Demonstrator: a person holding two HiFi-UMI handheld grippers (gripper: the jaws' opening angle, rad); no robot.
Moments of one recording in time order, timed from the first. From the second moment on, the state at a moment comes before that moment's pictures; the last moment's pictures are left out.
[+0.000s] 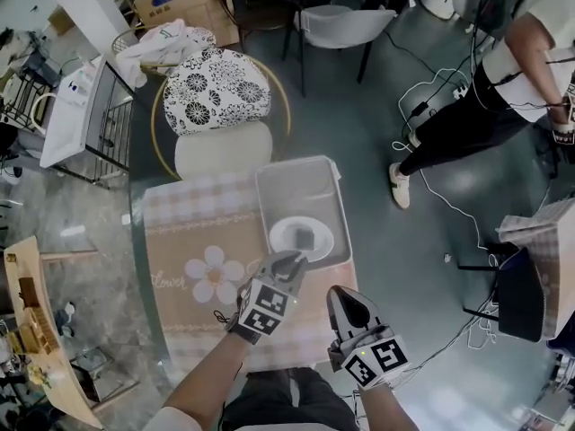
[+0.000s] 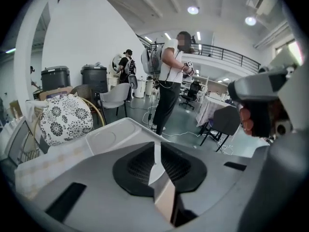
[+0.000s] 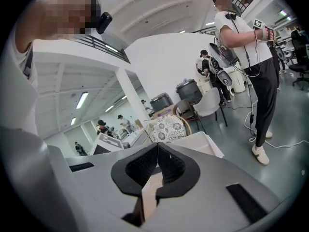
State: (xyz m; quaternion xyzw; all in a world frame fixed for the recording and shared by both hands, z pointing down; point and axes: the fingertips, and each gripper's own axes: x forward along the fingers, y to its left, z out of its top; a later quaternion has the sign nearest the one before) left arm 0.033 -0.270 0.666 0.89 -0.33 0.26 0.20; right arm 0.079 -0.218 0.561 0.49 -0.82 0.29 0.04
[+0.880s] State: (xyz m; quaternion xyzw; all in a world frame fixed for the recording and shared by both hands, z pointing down) left arm 0.017 -0.108 0.436 0.87 -0.44 0.10 0.19; right arm 0.061 -0.119 0.433 0.42 -0.89 0.20 0.03
